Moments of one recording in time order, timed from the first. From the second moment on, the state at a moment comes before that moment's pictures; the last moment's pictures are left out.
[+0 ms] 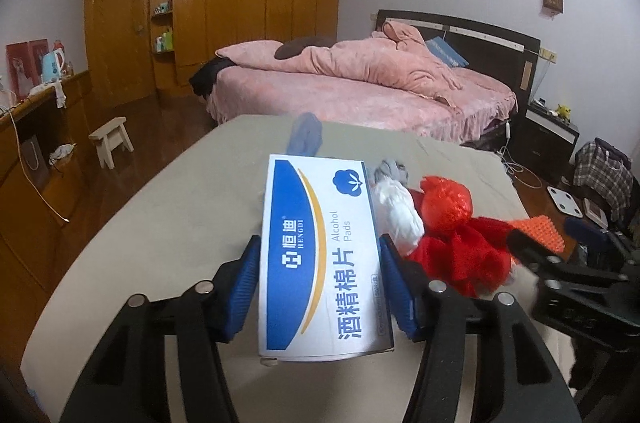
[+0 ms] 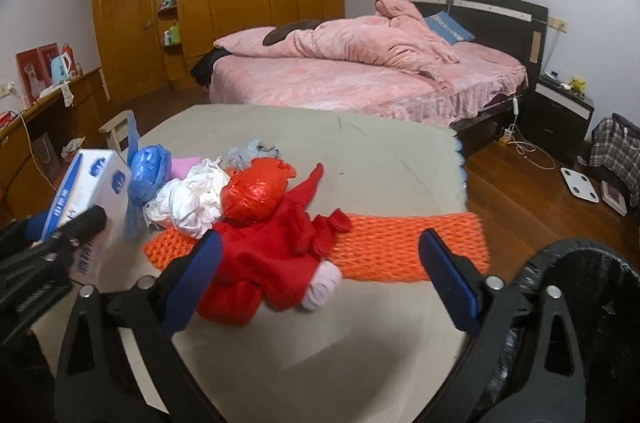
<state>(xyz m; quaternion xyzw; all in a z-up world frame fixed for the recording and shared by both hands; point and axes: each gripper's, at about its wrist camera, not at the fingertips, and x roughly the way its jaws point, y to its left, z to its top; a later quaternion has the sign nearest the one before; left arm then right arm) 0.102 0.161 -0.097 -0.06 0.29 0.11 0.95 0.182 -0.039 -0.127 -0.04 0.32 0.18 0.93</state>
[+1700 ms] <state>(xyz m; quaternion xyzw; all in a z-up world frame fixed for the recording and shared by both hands) 0.072 0.087 -0.040 -0.04 0.24 0.03 0.97 0.118 -0.149 -0.016 0.08 0.26 0.28 0.92</state>
